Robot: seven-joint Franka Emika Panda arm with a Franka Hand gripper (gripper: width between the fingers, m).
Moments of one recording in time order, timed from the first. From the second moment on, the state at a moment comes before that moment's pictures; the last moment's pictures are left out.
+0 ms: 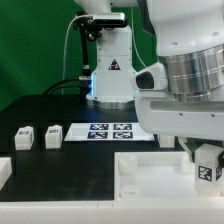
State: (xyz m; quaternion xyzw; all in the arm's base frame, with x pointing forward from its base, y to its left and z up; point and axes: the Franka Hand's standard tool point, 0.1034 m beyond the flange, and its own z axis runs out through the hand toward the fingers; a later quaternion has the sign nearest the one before) arm 0.624 0.115 0.070 -0.92 0.38 0.04 0.11
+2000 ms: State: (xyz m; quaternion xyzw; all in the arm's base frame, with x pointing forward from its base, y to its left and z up) arm 0.626 0.105 0.069 -1.00 0.02 0.00 0.07
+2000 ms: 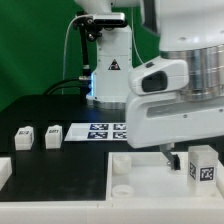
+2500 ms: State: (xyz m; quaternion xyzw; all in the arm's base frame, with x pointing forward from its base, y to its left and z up) arm 0.625 0.110 0.069 -0.98 0.21 0.02 0.07
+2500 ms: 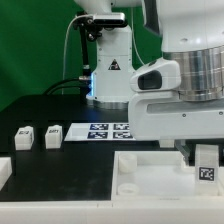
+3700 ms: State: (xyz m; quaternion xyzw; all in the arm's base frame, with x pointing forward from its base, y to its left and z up) arm 0.629 0.118 0.067 -0.57 0.81 0.10 0.10
